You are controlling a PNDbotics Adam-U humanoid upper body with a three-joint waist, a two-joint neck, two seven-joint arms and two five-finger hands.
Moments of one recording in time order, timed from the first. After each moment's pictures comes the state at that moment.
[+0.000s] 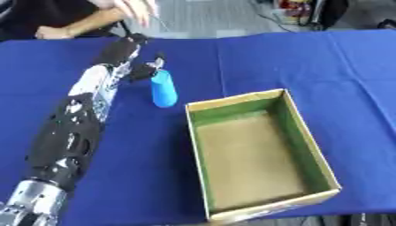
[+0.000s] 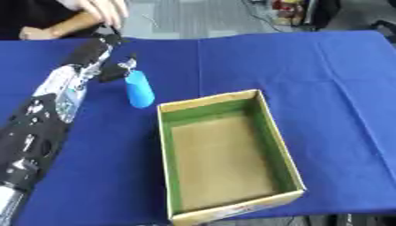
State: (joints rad) left arm -0.89 0.21 0.00 -0.80 -1.20 -0.14 -0.01; right arm 0.02 -0.39 -0.33 -1.98 0.46 -0.26 -0.45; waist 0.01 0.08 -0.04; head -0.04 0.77
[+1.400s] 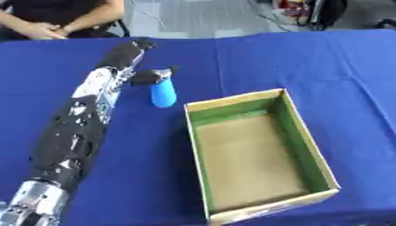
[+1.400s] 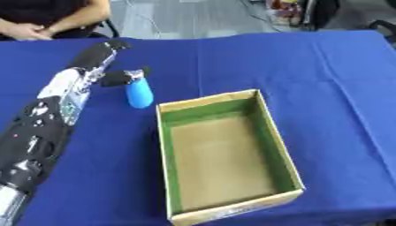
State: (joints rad) left arm -0.90 0.20 -0.01 -0.77 -1.23 -0.15 -0.02; right arm 0.01 -0.39 -0.33 -1.98 0.46 -0.26 -0.45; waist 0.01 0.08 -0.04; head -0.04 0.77
